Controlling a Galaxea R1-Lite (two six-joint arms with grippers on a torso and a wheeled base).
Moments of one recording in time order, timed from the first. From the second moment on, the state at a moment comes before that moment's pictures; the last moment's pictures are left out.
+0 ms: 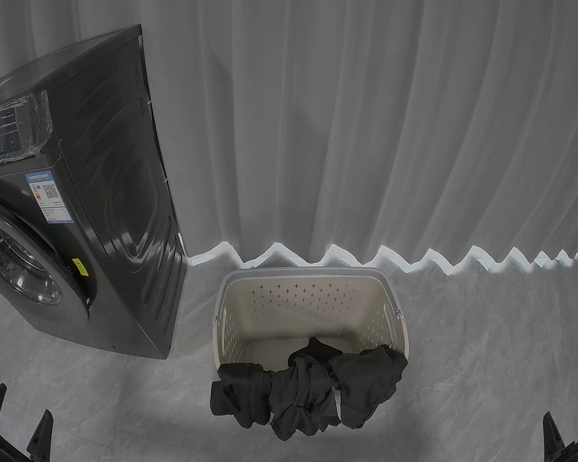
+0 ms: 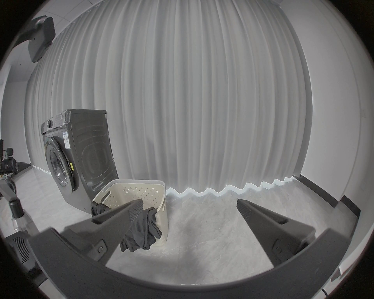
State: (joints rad) left arm 0.00 0.02 -0.02 0.00 0.00 -0.03; right arm 0.01 0.02 -0.02 -0.01 -0.01 0.00
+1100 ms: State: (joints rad) left arm 0.00 0.02 -0.02 0.00 0.00 -0.02; right arm 0.01 0.02 -0.02 -0.01 -0.02 0.00
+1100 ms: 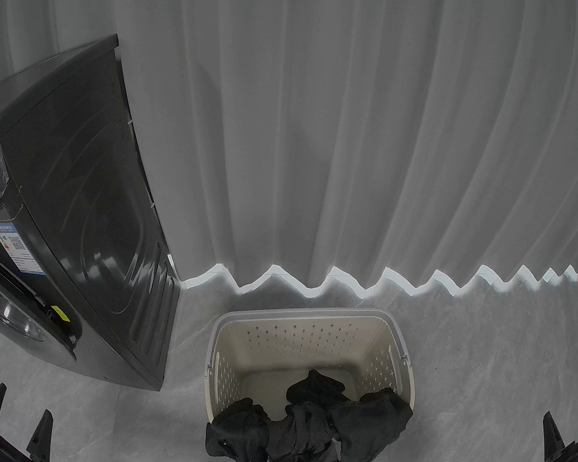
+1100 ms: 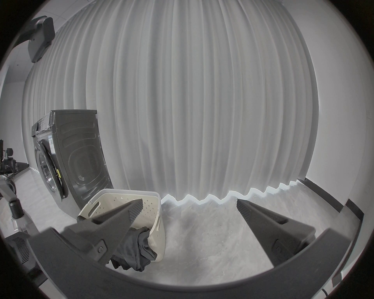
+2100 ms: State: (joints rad) left arm 0.00 0.02 -0.02 0.00 0.00 -0.02; right arm 0.01 0.02 -0.02 -0.01 -0.02 0.00
